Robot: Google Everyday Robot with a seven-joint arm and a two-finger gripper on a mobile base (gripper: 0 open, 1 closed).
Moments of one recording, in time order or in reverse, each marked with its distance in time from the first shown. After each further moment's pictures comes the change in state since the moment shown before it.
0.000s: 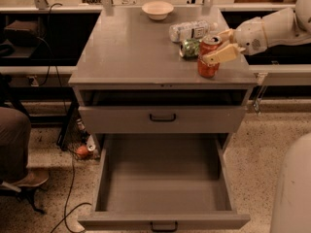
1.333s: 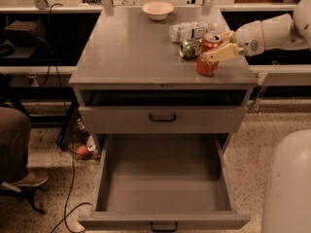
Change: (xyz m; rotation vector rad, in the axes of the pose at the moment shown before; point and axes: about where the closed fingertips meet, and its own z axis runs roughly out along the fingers) arm 0.016 -0.022 0.004 0.019 -0.065 0.111
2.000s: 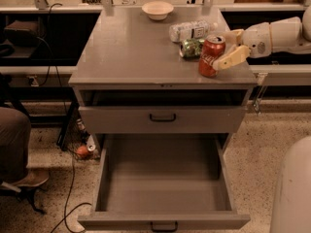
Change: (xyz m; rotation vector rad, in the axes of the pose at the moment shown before) arm -0.001 -0.001 -0.015 0.029 -0.044 -0.014
